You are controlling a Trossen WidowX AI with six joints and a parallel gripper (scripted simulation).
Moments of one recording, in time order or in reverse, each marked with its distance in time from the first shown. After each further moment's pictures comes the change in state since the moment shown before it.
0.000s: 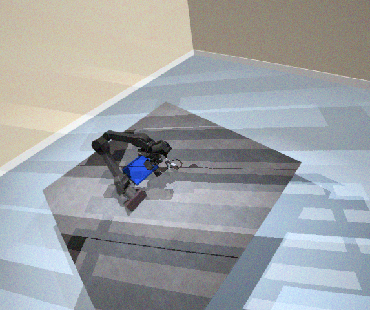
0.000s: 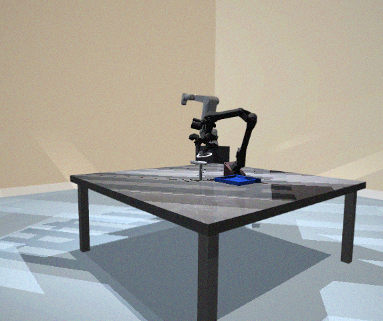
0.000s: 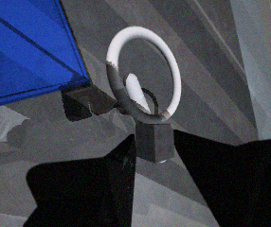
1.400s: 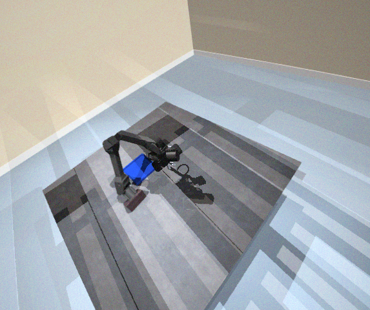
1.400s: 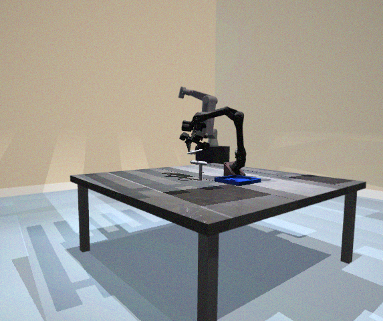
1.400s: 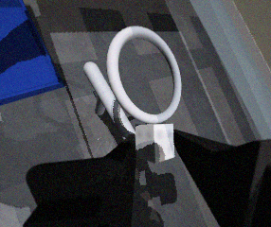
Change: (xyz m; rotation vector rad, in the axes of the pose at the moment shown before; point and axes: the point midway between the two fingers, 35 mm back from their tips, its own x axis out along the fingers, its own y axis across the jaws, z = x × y) arm -0.001 -0.037 -0.044 0.126 -0.150 -0.040
